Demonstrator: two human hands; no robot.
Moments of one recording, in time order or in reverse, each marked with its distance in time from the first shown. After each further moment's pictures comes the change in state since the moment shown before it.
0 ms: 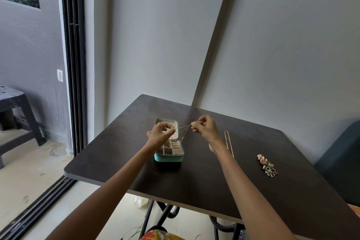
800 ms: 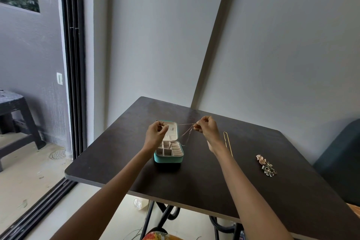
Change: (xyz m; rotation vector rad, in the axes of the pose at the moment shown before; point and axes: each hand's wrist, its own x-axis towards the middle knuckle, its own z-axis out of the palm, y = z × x) left_hand 0.005 -0.009 -0.005 -0.219 0.085 0.026; right_hand -0.001 -0.006 -0.001 0.107 0.076 0.036
